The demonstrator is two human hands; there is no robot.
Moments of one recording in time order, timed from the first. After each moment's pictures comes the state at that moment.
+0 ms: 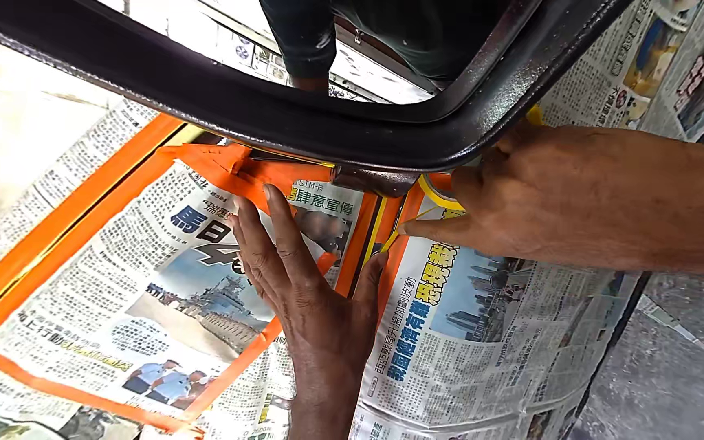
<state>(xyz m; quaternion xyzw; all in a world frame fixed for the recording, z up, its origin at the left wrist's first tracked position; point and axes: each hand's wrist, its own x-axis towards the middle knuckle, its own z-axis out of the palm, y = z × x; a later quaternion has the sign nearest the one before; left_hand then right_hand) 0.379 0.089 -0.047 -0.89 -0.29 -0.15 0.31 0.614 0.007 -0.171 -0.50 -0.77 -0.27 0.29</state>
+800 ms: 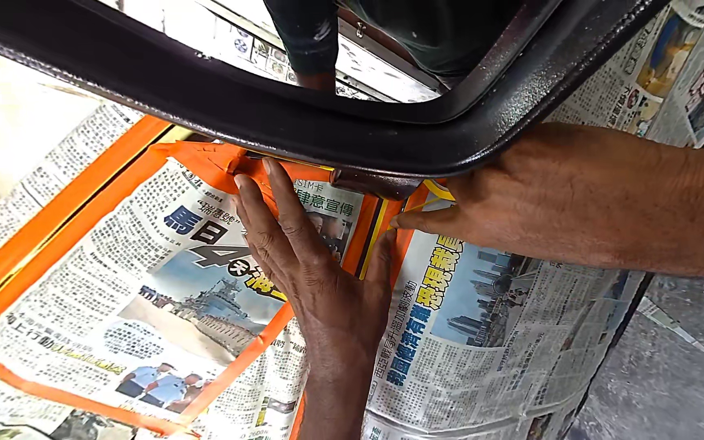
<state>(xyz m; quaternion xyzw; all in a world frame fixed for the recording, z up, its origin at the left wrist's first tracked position) 0.402 0.095 -0.056 -0.89 -0.30 -0.18 0.31 0.611 0.018 -0.164 -0.52 -0.76 -0.25 0.29</state>
